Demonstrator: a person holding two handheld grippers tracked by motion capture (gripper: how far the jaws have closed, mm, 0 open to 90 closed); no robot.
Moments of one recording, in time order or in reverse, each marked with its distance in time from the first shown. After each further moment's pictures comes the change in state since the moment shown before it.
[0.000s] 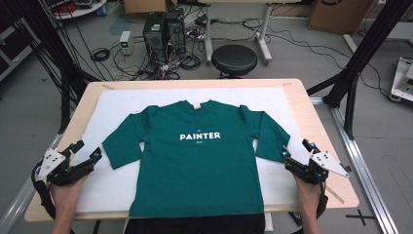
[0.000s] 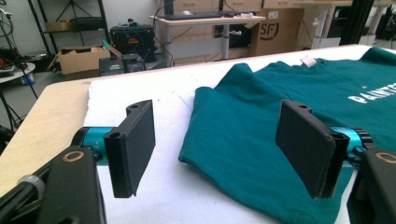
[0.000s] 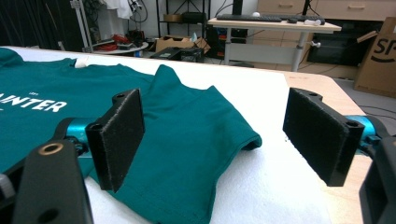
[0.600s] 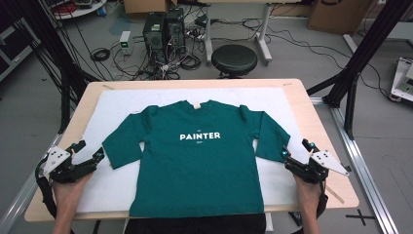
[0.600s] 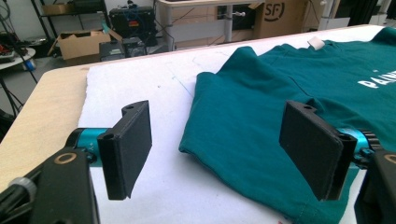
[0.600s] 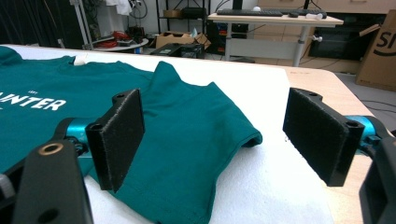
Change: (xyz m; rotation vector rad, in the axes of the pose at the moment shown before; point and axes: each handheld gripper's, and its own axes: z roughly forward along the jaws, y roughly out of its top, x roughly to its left) left arm -0.001 0.003 0.007 0.071 0.011 0.006; right arm -0.001 0.001 0.002 0.018 -0.001 0.012
